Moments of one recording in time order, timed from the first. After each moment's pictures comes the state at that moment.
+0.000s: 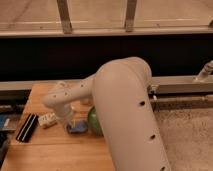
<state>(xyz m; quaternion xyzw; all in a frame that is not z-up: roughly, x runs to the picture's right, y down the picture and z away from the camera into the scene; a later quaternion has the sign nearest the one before) -0.213 0.207 0.796 -0.33 0.19 0.48 0.79</state>
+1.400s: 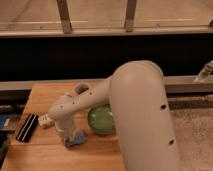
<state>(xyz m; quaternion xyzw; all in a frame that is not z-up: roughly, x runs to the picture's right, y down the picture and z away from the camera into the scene) -0.202 0.265 0.763 -0.39 0.16 0.47 0.77</state>
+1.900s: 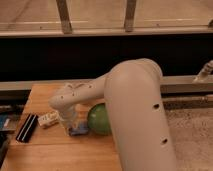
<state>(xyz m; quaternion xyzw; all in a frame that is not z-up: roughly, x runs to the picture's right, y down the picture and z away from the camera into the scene) -0.204 0.217 0.787 -0.35 0.18 0.48 0.78</state>
